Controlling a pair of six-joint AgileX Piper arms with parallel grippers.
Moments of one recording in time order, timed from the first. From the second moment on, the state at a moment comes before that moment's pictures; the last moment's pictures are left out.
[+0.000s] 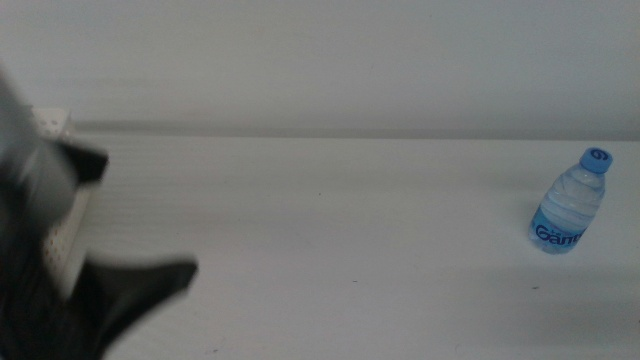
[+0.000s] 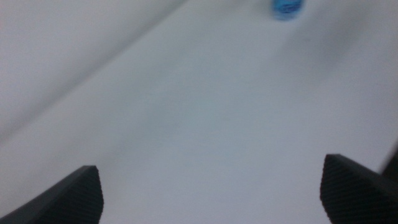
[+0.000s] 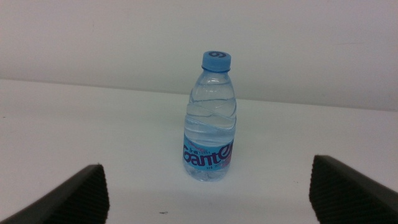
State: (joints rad) left arm -0.47 0.76 -0.95 -0.28 0.92 0.44; right arm 0.01 0.00 0.00 -0.01 0.25 -0.12
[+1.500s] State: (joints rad) left arm -0.65 0.32 -0.59 -0.23 0.76 0.14; right arm 0.01 0.00 0.00 -0.01 0.25 -0.12
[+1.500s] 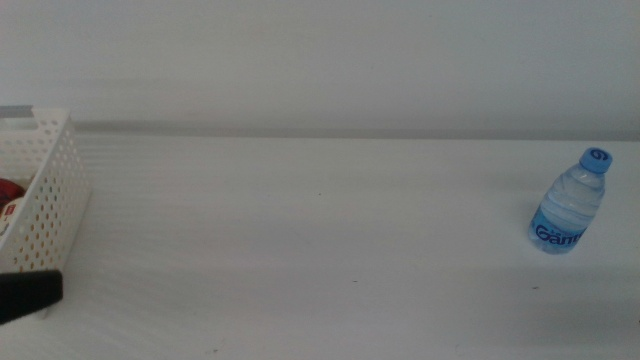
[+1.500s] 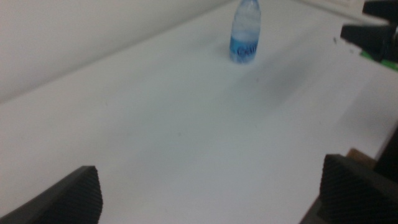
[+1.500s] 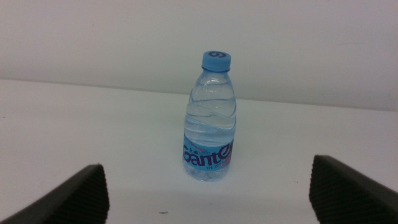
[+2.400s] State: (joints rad) left arm -0.65 0.32 -0.59 -0.20 0.64 0.14; right arm 0.01 0.00 0.00 -0.01 0.25 -0.12
